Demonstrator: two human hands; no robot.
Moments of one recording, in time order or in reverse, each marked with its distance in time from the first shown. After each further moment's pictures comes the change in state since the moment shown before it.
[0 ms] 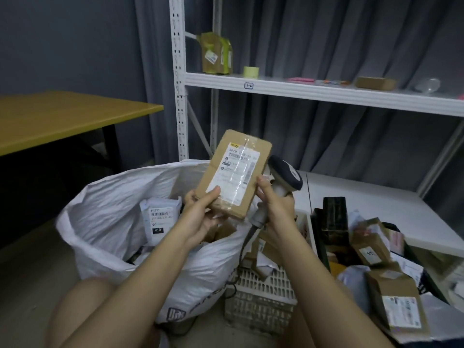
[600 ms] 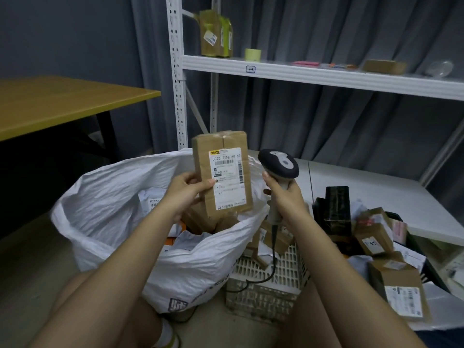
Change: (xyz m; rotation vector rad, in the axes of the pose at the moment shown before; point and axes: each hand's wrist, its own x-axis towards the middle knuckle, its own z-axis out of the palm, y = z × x) left_hand 0.022 0.030 -0.019 0.591 0.045 0.105; right_hand 0.014 -0.003 -0.021 -0.349 -0.105 -0.028
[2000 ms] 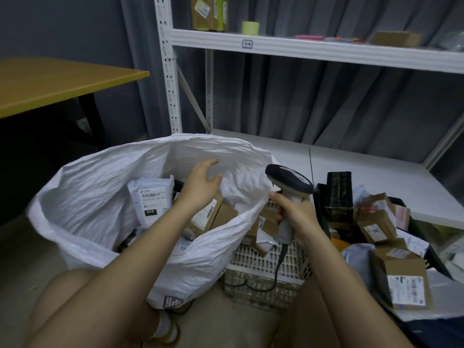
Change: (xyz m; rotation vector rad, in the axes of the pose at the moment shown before) left_hand 0.023 -0.020 0.041 0.597 0.037 0.257; right_hand -0.006 0.045 -0.029 0.087 0.050 0.131
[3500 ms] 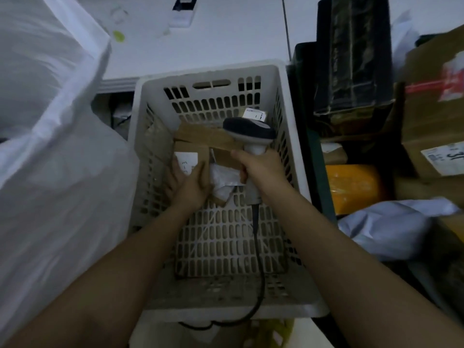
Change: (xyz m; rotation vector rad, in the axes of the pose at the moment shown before) left_hand 0.126 -0.221 0.409 0.498 -0.434 -0.430; right_hand 0.276 0.244 -0.124 -0.012 0.131 0.422
